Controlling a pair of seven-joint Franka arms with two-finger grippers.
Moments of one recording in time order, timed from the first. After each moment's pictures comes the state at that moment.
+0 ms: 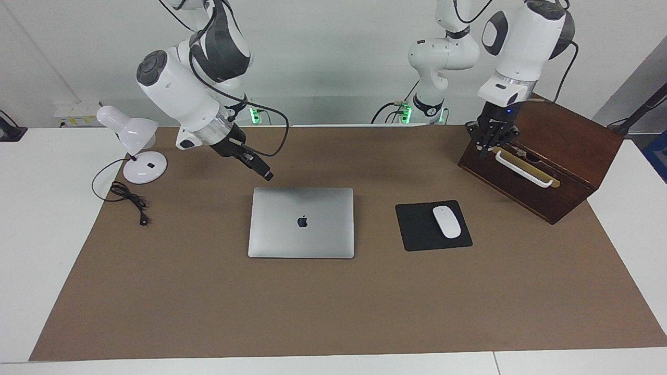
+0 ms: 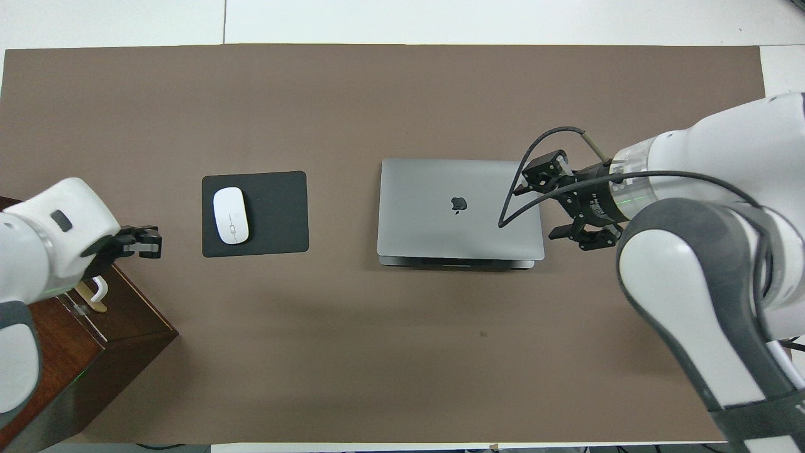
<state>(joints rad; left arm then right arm) -0.13 -0.34 -0.04 -2.25 -0.05 2.17 0.09 0.00 -0.01 0.23 -1.95 0.44 2.00 0.90</state>
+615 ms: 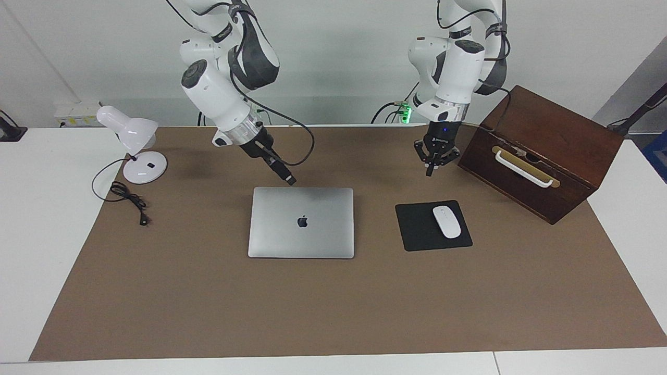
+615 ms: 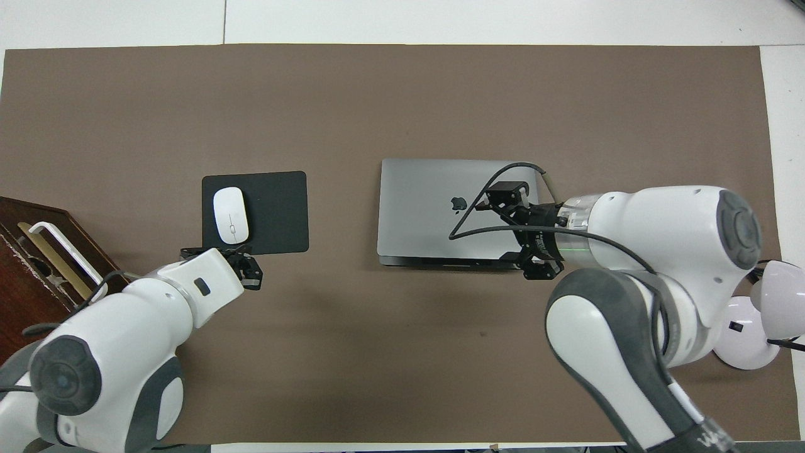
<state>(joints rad) -0.36 -0.33 -0.05 -2.62 -0.05 2.75 0.02 0.06 -0.07 0.31 -2.21 0.59 2.35 1.03</state>
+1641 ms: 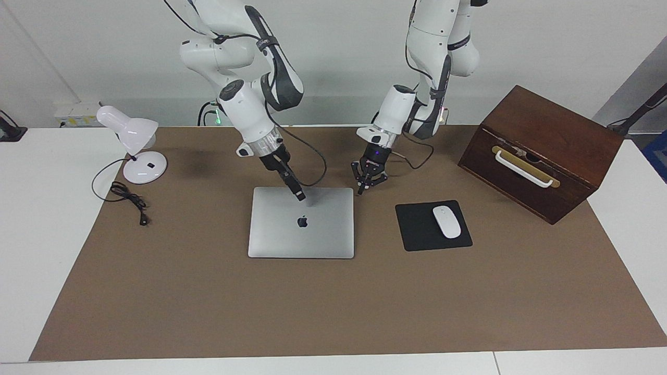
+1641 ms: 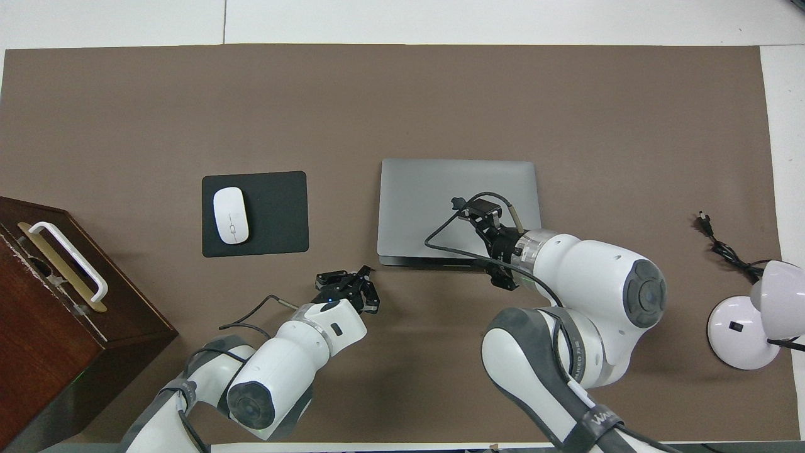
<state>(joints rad) -0.66 0.16 -0.05 -2.65 -0.05 3.50 -0.22 0.10 0.01 0.38 -2.37 0.65 2.76 1.07</state>
